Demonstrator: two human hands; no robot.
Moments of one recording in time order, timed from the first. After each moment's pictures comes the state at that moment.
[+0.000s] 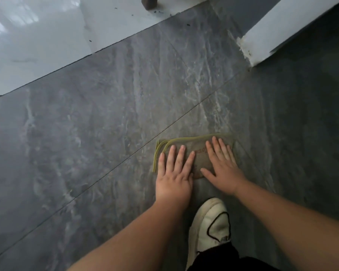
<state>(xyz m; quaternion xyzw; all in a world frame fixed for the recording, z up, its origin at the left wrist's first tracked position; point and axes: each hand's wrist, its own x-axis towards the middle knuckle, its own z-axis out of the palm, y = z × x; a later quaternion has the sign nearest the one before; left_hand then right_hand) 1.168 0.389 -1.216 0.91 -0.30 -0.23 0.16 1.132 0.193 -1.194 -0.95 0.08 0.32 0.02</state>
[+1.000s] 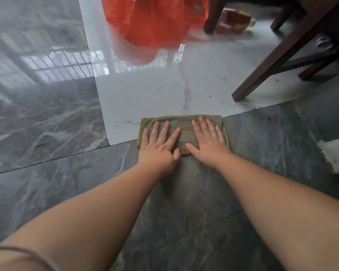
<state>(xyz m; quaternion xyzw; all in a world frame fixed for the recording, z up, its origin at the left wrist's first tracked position) 1.463 0.539 -1.221 0.98 -0.10 -0.16 0.11 1.493 0.350 -1.215 -0.97 -0.07 0.22 -0.01</state>
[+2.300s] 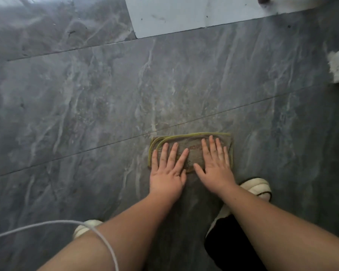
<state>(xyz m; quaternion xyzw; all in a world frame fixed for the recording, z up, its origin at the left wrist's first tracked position) 1.083 0.574 -1.205 0.95 -0.10 -0.27 0.13 1.103 0.395 -1.195 -0.95 -0.03 0.30 0.02</state>
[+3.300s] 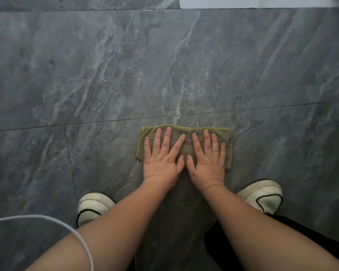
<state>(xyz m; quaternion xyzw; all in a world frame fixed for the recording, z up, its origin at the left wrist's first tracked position) 1.061 0.617 -1.223 0.97 0.03 -0.18 0.14 1.086 0.464 -1.214 -0.97 -0.08 0.21 0.04</state>
